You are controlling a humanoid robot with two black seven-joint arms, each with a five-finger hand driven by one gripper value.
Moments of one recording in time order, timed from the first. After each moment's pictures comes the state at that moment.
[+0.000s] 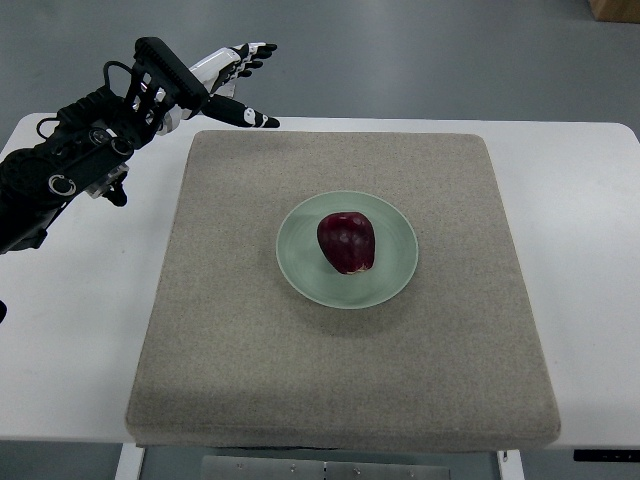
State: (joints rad) left arm -1.07 0.33 -0.39 -0.63 0.79 -0.05 -0.33; right arm 0.00 0.00 -0.12 0.13 0.00 0.10 0.25
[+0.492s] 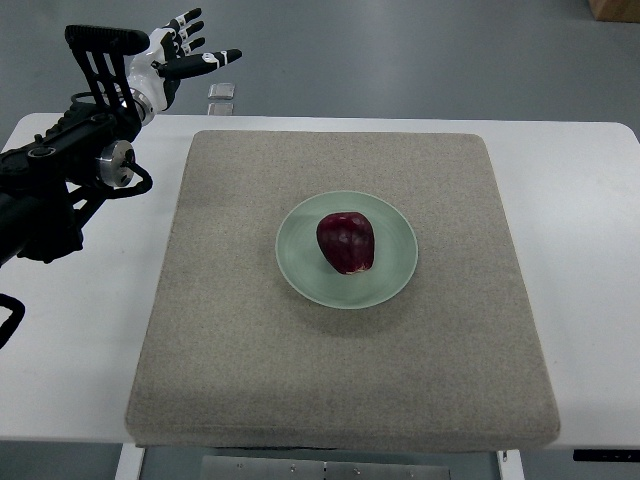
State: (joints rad) left arm -1.07 0.27 -0.43 -0.54 0.11 0.11 -0.22; right arm 0.00 0.00 -0.12 0.13 0.00 0.10 0.25
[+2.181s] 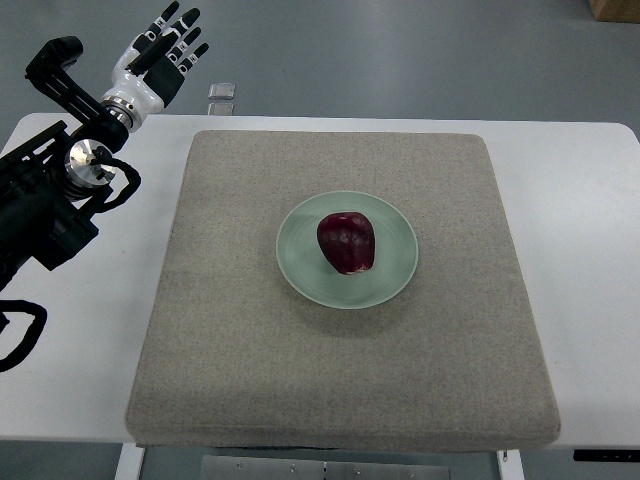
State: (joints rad) left arm -1.04 0.21 -0.56 -0.34 -0.28 -0.34 -0.22; right arm 0.00 0.00 -0.12 0.13 0.00 0.10 0.25
